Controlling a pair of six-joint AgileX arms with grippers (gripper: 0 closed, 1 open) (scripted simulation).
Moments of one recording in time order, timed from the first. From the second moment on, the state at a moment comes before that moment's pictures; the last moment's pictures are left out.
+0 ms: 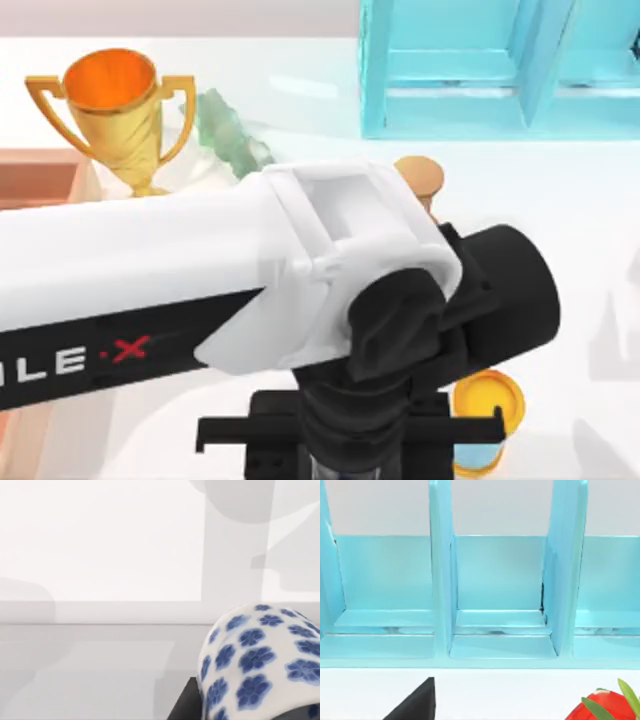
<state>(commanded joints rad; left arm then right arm) -1.19 1.69 1.40 -1.27 0.00 -1.16 0.00 0.00 0.00 0.00 0.00 0.00</state>
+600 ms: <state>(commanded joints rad) -1.18 1.72 1.25 -1.09 0.00 -1.16 0.00 0.00 0.00 0.00 0.00 0.00</state>
